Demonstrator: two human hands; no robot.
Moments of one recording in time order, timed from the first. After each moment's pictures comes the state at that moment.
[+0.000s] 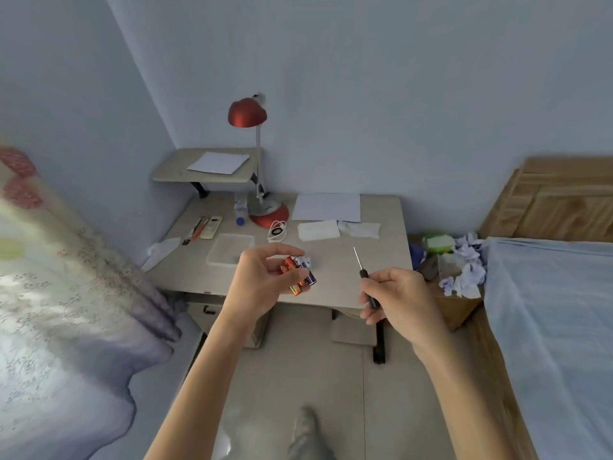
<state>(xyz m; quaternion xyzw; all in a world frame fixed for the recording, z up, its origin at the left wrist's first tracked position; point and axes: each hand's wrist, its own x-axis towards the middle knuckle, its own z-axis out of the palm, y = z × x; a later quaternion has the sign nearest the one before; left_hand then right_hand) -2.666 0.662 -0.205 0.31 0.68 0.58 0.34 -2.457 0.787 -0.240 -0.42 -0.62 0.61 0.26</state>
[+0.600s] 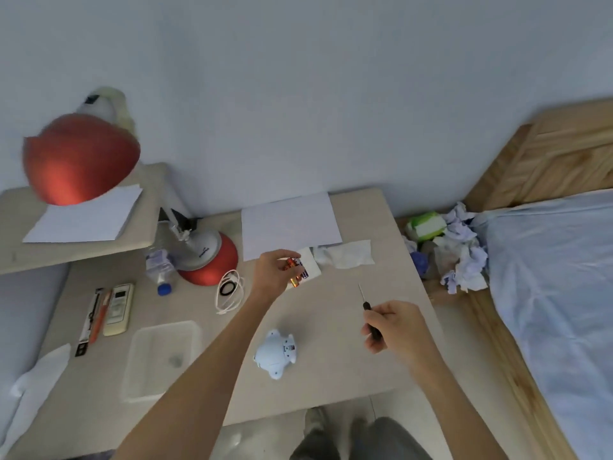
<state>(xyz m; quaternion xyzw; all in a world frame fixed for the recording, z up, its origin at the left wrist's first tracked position) -2.906 1.048 -0.468 0.37 0.74 0.39 0.40 -2.618 1.022 -0.401 -0.62 -0.45 0.61 0.22</state>
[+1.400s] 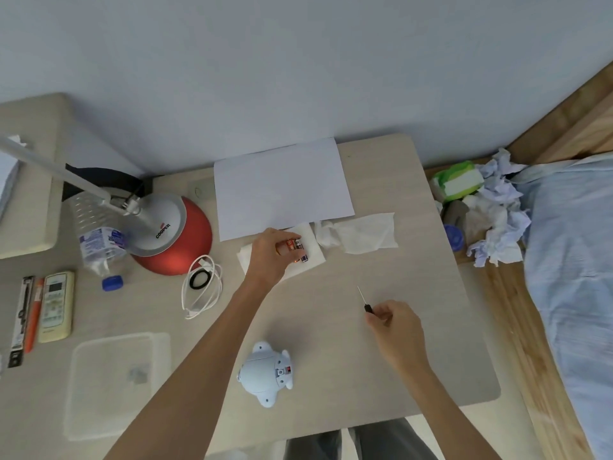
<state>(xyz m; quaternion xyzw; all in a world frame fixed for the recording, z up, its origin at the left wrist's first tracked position) -2.935 1.113 -0.609 0.42 0.76 0.30 0.39 -2.643 1.066 -0.563 -0.71 -0.56 0.43 0.07</state>
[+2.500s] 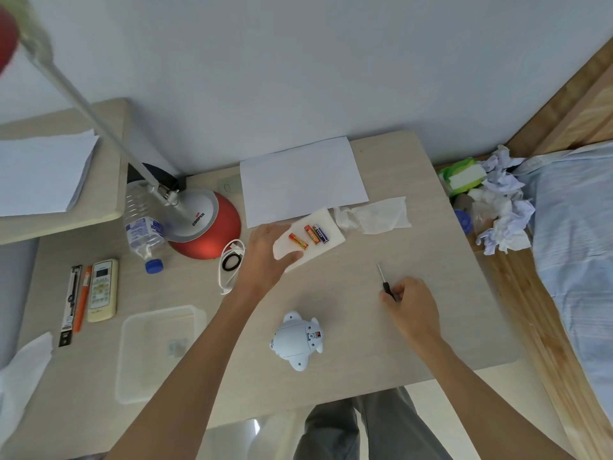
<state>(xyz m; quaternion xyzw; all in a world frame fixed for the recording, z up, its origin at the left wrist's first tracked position) -2.974 1.038 -0.561 0.54 0.75 0.26 0.28 -2.641 1.048 -0.605 -0.70 -0.64 0.31 0.07</state>
